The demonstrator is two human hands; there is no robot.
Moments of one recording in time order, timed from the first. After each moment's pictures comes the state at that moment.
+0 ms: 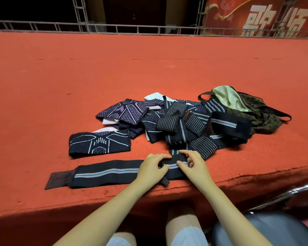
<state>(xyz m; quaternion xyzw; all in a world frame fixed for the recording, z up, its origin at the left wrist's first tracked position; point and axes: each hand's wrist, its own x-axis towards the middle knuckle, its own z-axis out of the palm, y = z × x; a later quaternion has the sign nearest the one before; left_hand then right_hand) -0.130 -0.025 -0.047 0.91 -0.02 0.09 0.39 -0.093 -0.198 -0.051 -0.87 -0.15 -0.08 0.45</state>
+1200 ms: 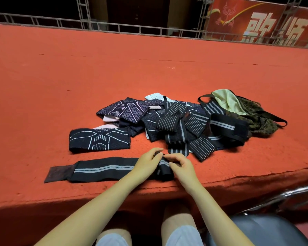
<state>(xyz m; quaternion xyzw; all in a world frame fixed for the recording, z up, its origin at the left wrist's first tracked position) -0.126 -0.013 -0.038 0.84 0.02 0.02 0.54 -0.114 -0.164 -0.042 -0.79 -0.14 0.03 0.59</state>
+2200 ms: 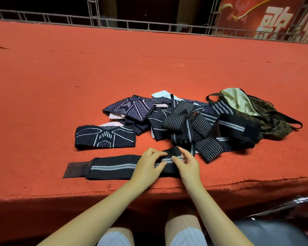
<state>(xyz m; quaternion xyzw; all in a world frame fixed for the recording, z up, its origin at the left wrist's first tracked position) -0.144 -0.010 -0.053 0.90 -0.03 0.18 0.40 -0.110 -0.151 -0.042 -0.73 -0.05 -0.01 0.68</state>
